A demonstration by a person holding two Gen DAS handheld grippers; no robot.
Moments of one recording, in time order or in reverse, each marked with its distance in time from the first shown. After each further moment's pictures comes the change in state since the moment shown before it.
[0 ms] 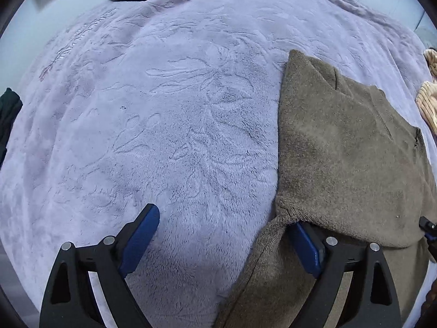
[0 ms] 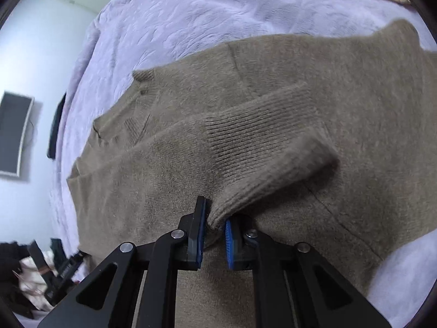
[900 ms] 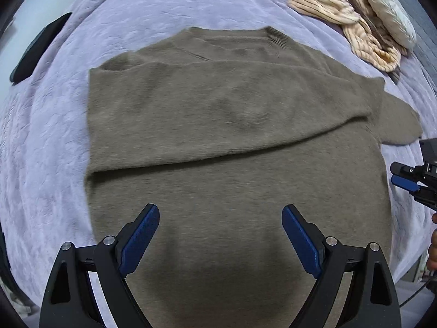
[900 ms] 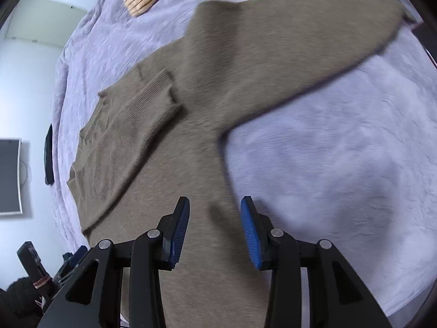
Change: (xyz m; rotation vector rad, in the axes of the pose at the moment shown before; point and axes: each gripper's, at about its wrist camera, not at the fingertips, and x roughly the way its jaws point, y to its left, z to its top) left arm -0.075 -0.171 -0.078 0.513 0.126 -0.163; right arm -0.109 -0.091 -0.075 0.231 -0.018 -0.075
